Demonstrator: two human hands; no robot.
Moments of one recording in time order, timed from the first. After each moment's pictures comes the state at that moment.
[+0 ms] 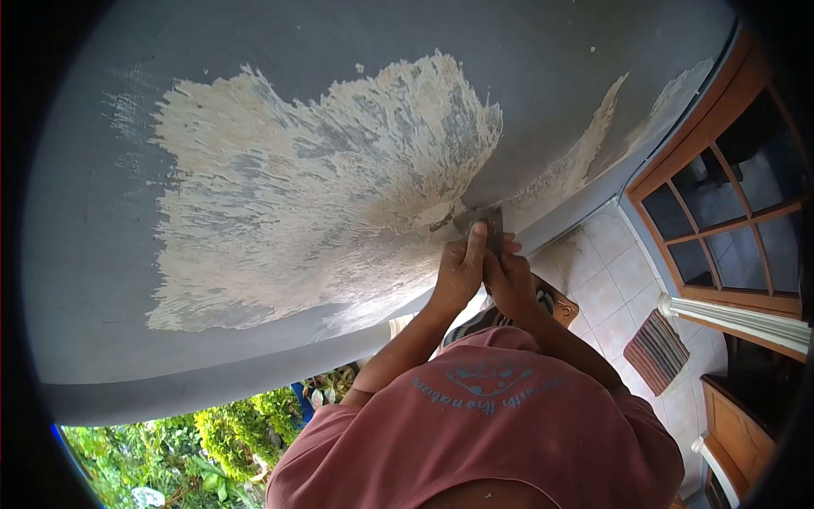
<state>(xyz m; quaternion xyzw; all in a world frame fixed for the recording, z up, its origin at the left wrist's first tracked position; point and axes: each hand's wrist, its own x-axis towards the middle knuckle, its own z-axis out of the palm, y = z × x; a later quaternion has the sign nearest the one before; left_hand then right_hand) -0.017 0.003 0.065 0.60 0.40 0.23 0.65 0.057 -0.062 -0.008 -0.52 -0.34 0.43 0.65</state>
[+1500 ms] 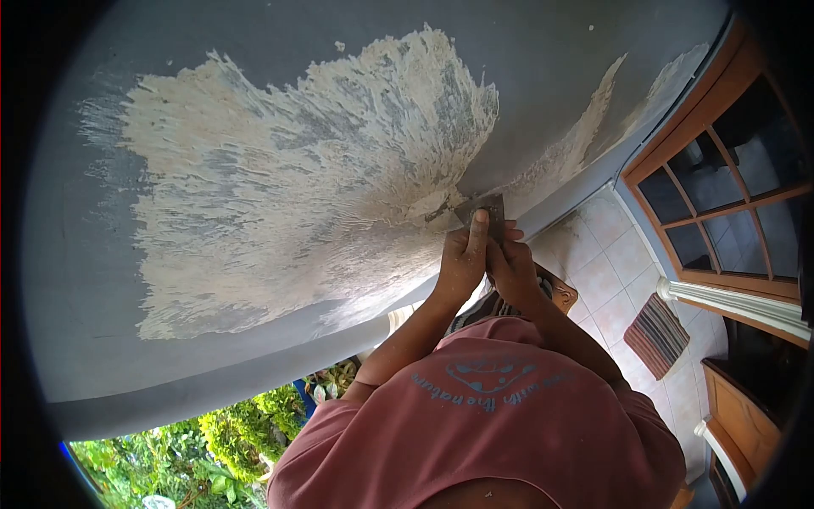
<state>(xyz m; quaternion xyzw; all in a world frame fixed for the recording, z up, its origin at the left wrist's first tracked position) -0.014 0.003 0.049 0.58 0.40 0.22 0.68 0.060 -0.066 -0.018 -0.52 -0.30 0.49 0.64</state>
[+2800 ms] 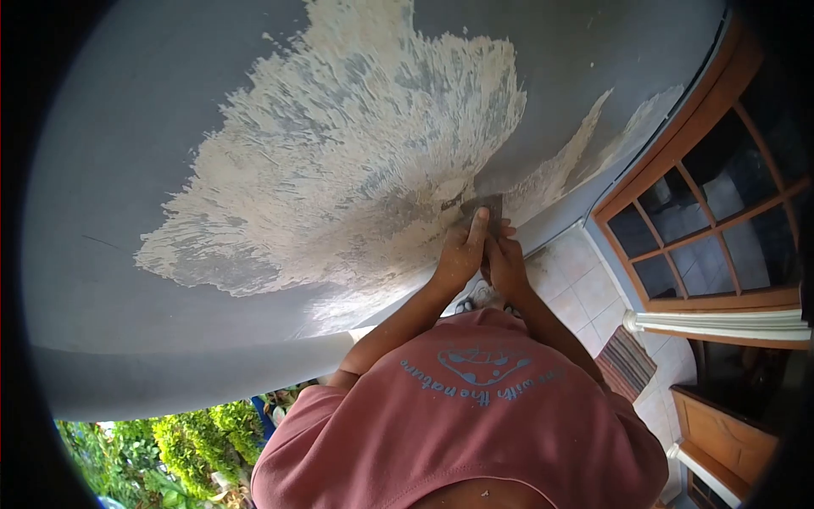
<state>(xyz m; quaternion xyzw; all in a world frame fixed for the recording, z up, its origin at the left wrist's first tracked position) -0.018 0.009 0.046 0.59 0.33 0.27 0.68 0.060 -0.056 -0.005 -0.51 -0.27 0.48 0.66</state>
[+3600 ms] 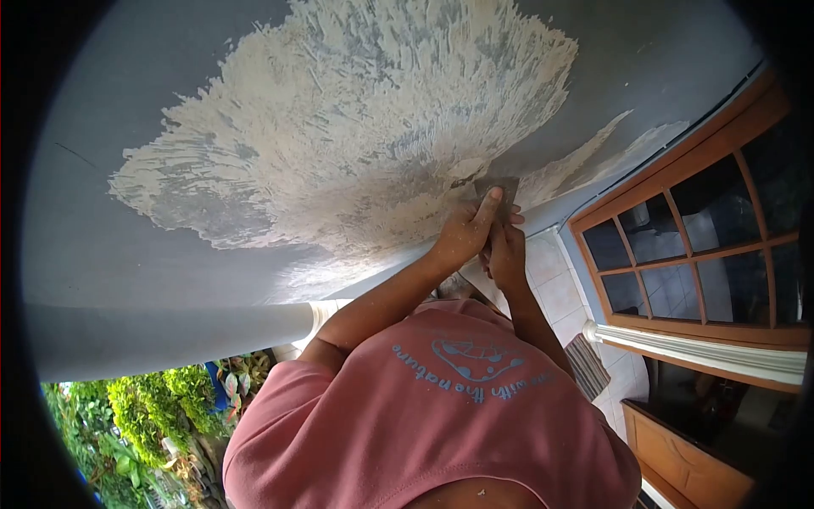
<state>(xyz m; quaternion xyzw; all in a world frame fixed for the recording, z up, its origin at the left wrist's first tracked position) -0.016 0.011 0.049 0.56 0.30 0.25 0.73 0.062 -0.064 0.009 -0.55 -0.27 0.48 0.63</state>
